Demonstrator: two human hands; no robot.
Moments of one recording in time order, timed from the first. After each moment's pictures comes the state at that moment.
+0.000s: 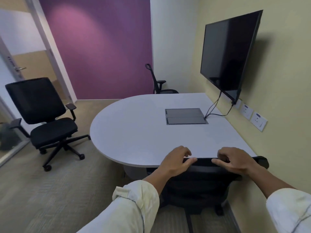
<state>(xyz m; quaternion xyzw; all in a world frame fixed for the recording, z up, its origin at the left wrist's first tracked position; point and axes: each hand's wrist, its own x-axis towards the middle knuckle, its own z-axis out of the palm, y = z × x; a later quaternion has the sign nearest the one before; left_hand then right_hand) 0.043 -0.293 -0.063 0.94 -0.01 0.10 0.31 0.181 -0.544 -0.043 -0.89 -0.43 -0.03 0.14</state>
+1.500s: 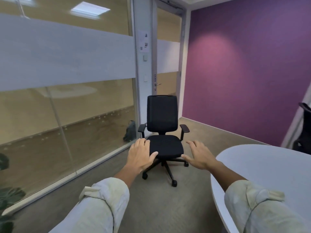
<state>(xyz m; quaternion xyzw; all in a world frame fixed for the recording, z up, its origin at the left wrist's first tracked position) -0.260 0.435 0.000 0.85 0.48 0.21 -0.08 0.017 0.369 -0.005 -0.72 -0.68 -0.02 0.14</state>
